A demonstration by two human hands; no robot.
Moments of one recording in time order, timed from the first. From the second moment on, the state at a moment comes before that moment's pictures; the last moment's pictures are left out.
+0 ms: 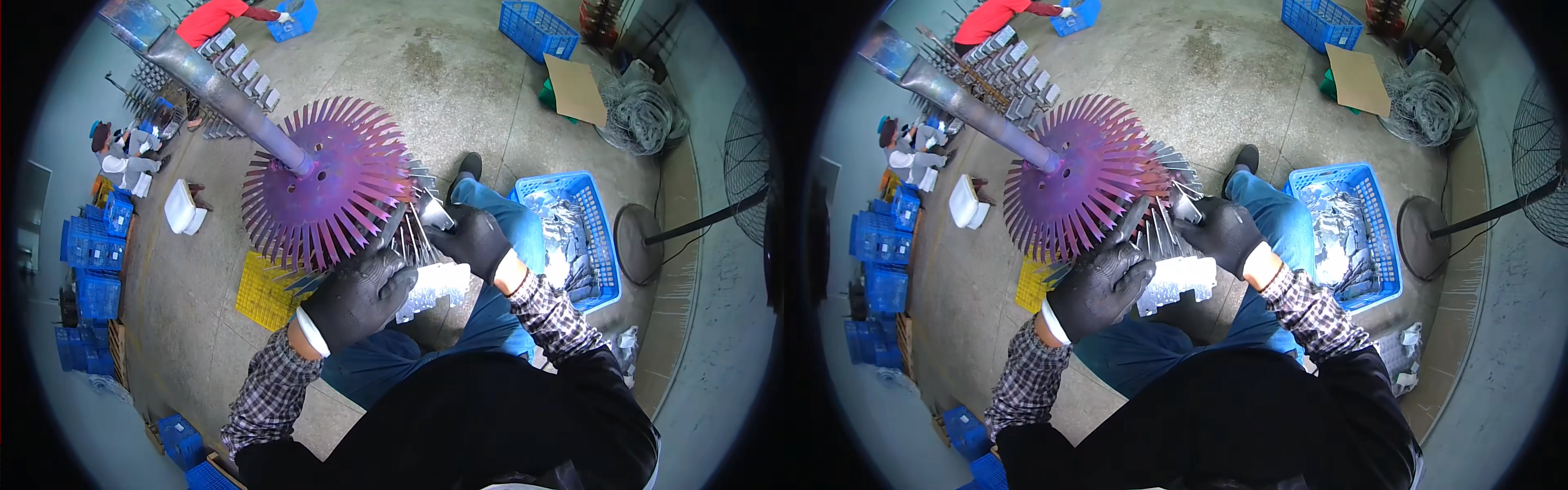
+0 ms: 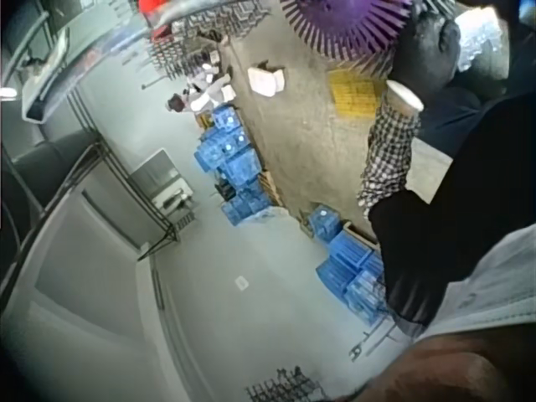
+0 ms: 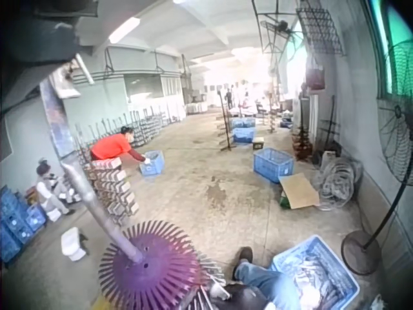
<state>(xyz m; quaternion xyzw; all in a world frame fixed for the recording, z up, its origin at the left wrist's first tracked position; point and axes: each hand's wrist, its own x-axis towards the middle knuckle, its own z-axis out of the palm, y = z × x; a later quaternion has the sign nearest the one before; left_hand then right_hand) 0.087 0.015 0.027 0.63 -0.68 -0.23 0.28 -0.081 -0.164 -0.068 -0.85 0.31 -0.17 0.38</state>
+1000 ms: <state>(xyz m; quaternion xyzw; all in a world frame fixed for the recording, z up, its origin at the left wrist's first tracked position) 0.072 -0.007 0.026 0.72 -0.64 -0.19 0.18 -0.077 -0.165 -0.074 -0.89 0.18 -0.28 0.30</state>
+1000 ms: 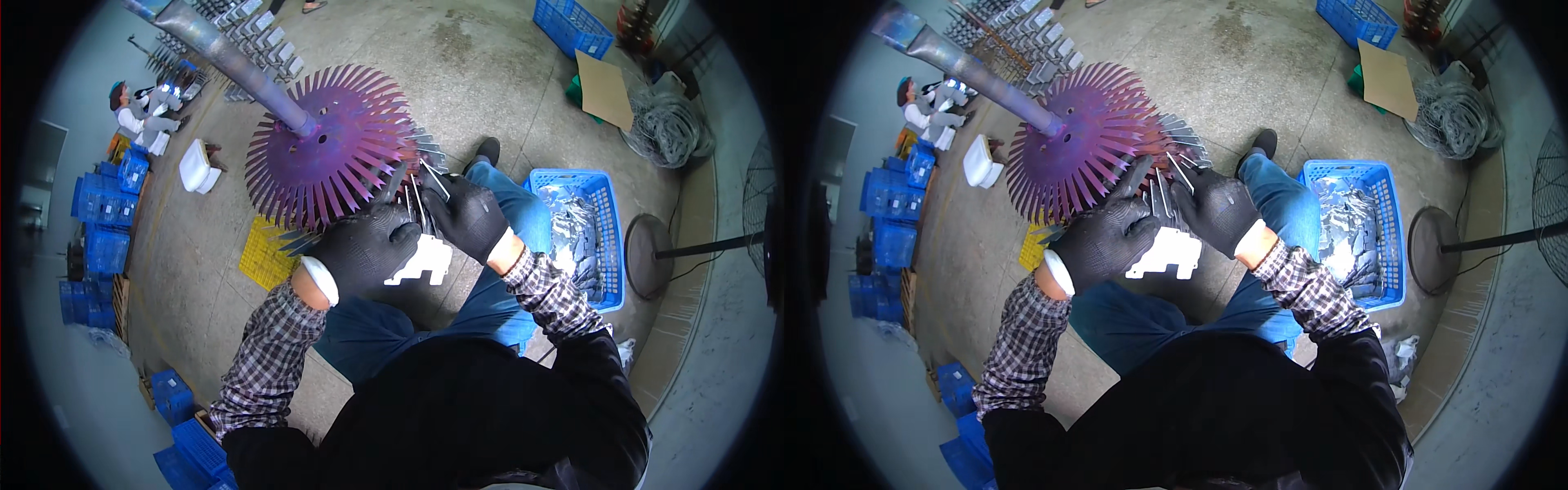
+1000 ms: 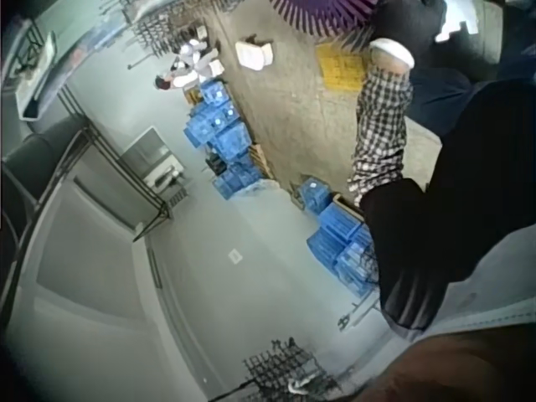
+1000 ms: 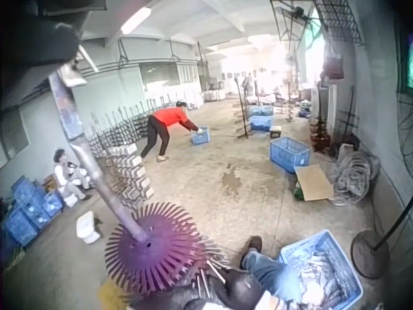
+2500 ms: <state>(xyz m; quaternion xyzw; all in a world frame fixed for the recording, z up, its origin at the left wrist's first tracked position) 0.061 -0.012 0.001 0.71 -0.67 -0.02 0.22 -0.076 -0.164 -0.087 -0.89 0.18 -0.31 0.29</state>
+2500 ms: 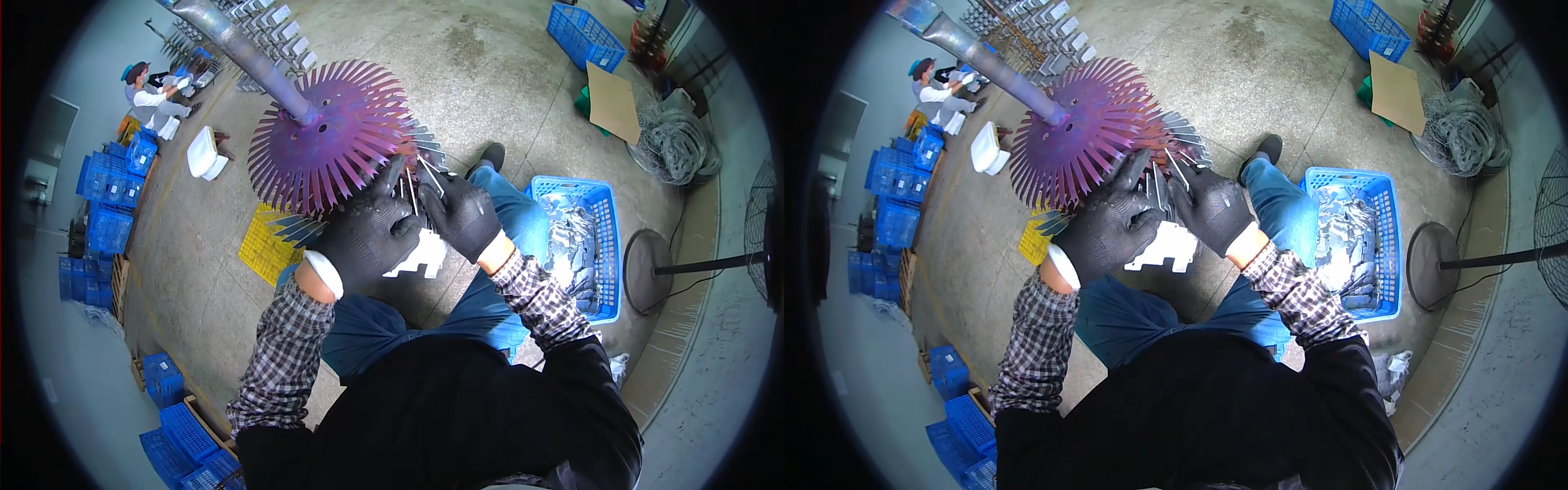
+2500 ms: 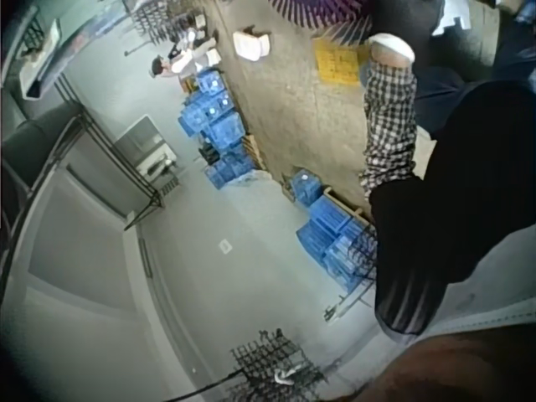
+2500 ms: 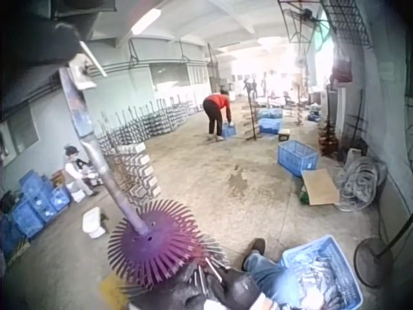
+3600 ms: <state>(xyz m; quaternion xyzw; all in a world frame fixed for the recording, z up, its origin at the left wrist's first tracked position) 0.053 -0.034 0.004 0.78 -0.62 0.00 0.07 -0.078 -0.163 -0.082 -0.91 0.13 -0.35 0.21</state>
